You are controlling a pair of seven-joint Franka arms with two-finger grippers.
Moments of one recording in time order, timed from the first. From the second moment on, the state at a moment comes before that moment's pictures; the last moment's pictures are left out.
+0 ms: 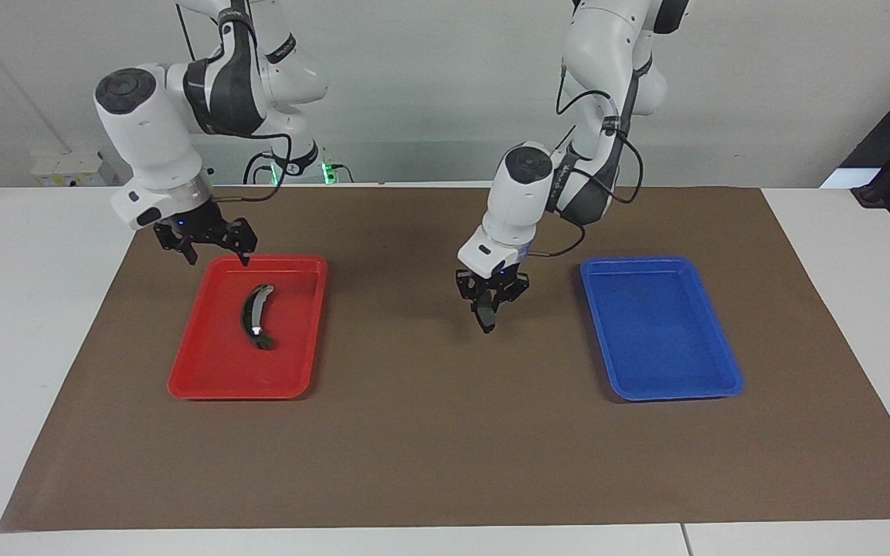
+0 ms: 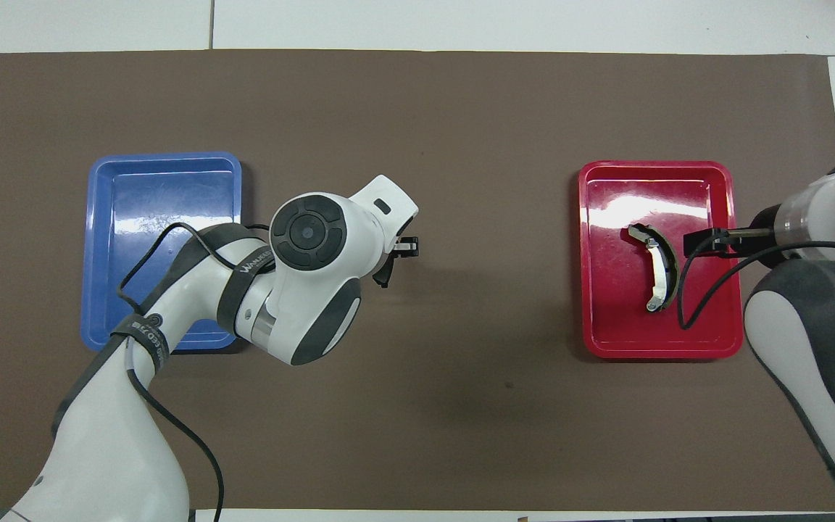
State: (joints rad) left arm -0.61 0.30 -0.06 -1.90 -0.05 2.36 -0.56; right arm 0.11 -0.08 -0.10 -2.10 -0.03 2.05 0.06
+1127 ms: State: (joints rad) left arm -0.59 0.27 -0.03 -1.86 -0.05 2.24 -0.56; right arm 0.08 0.12 -0.10 -2.33 0.07 2.54 -0.22
